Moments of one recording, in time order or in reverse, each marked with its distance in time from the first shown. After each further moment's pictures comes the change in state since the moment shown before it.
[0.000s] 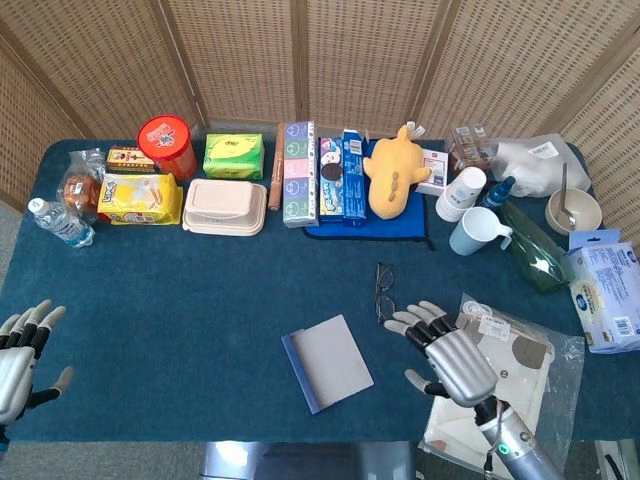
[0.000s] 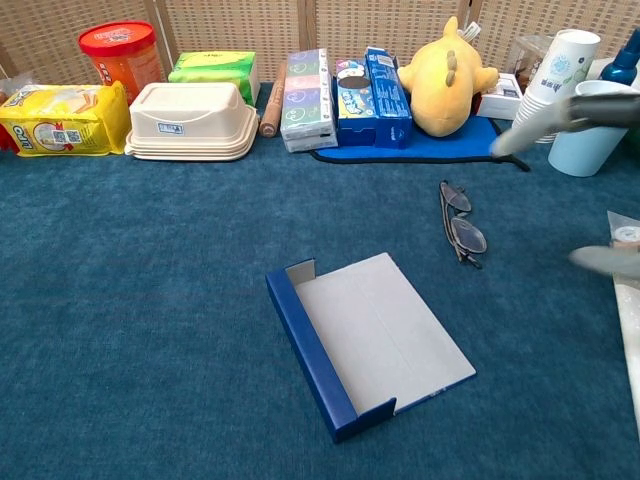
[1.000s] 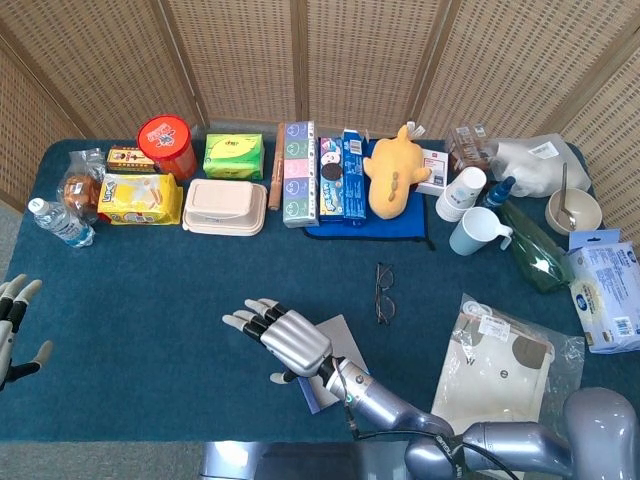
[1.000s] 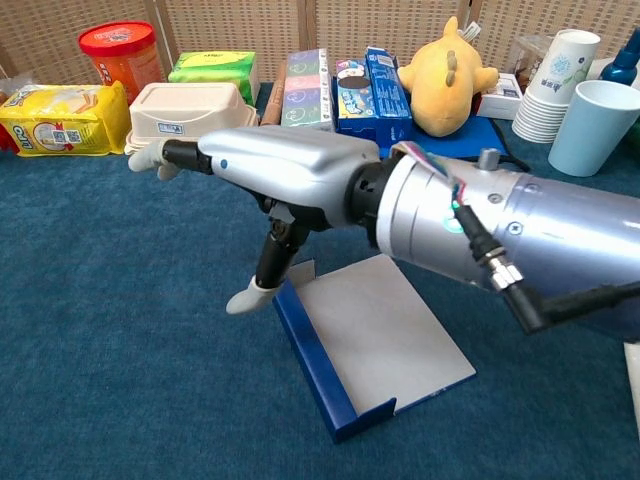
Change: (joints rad) left arm -0.059 0.039 -0.069 0.073 -0.074 -0.029 -0.057; right arm 0.509 -0.503 0.244 0.181 0.436 -0.404 -0.265
